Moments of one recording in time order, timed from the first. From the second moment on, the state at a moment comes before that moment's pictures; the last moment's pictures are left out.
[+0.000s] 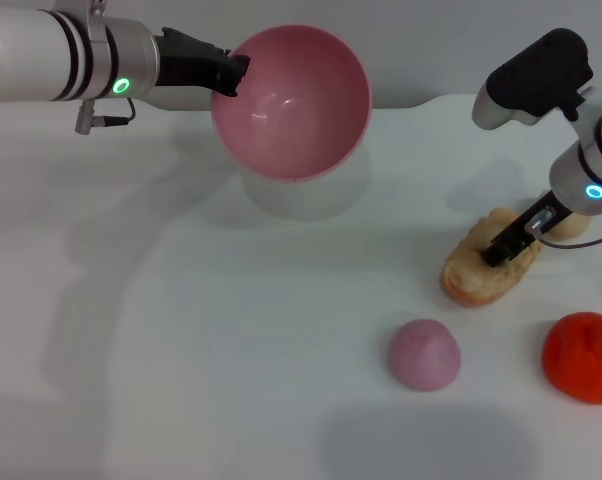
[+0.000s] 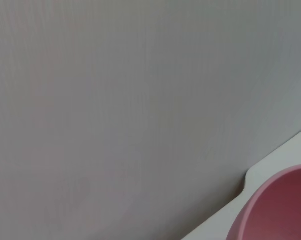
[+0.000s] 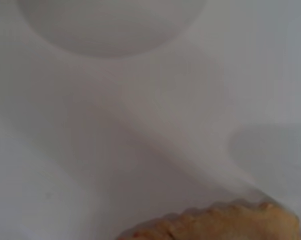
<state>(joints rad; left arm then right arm) -0.78 -2.05 1.24 0.83 2.17 0.75 -2.15 0.89 2.07 -1.21 -0.70 -2.84 -1.16 2.52</state>
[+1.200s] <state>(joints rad) -0.78 -2.05 1.25 0.83 2.17 0.75 -2.15 0.89 2.07 -1.21 -0.70 -2.84 -1.16 2.51</state>
